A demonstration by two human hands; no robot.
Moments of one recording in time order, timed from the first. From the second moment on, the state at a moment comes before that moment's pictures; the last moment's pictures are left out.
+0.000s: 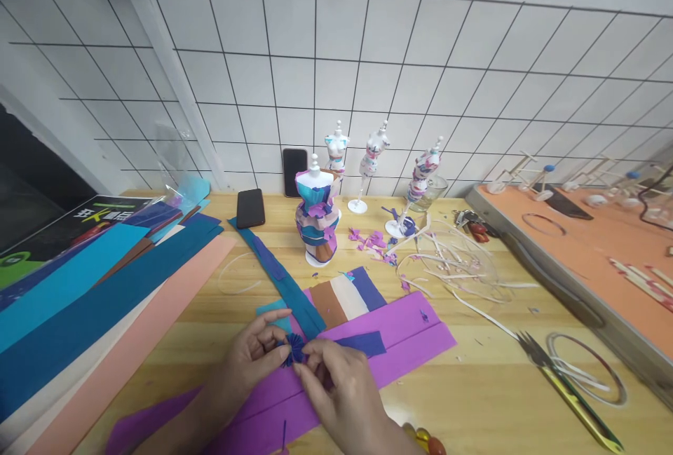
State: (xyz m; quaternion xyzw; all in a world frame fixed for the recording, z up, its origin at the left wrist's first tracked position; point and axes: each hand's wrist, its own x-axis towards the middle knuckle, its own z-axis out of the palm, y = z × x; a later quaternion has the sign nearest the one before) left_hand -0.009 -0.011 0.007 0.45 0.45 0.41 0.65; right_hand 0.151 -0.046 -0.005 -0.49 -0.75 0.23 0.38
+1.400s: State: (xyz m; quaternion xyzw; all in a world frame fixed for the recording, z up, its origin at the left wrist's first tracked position) left_hand -0.010 -0.011 0.001 0.43 0.42 0.41 0.68; right_hand 0.148 -0.039 -0.004 -0.50 -0.59 0.44 0.45
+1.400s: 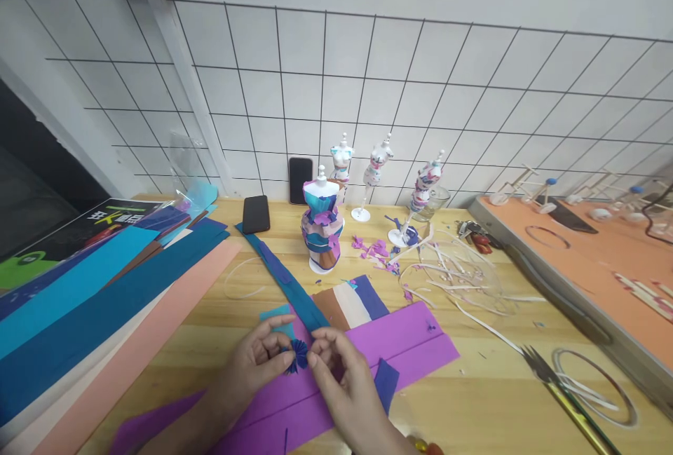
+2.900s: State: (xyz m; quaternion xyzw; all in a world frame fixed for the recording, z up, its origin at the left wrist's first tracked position) left_hand -0.009 -0.015 0.002 0.47 0.41 0.39 0.68; right_hand 0.146 -0.032 -0.002 -0.47 -0.46 0.61 0.44
